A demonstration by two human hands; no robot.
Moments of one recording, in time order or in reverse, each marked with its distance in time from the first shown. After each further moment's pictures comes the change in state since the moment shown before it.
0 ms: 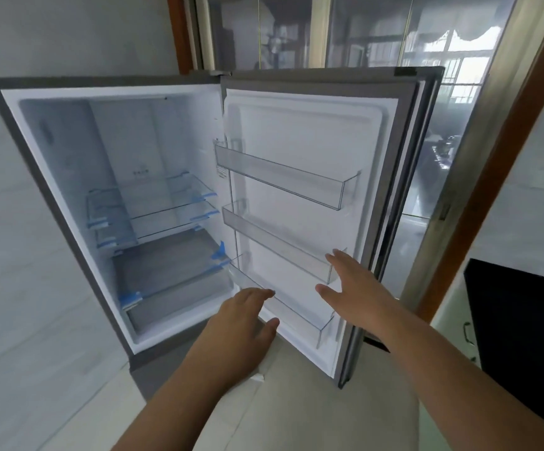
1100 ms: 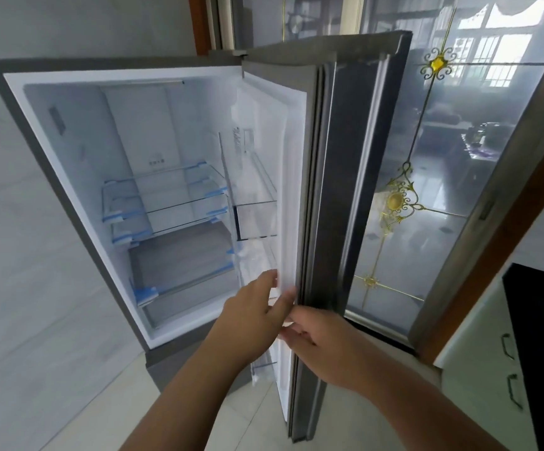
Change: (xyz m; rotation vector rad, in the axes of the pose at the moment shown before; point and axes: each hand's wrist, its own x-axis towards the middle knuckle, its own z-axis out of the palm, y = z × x) left_hand 0.072 -0.044 -0.002 -0.192 0.041 -0.073; right_hand 0.006 -0.070 0.065 0.273 -0.171 -0.367
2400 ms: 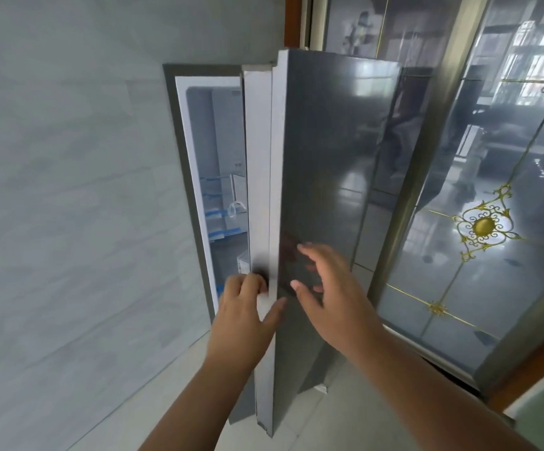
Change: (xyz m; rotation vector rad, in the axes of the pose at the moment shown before) left_hand -0.052 -0.178 -0.124 0.064 0.423 -0.142; right_hand 0.139 -0.129 0.123 -0.124 0.424 -0.238
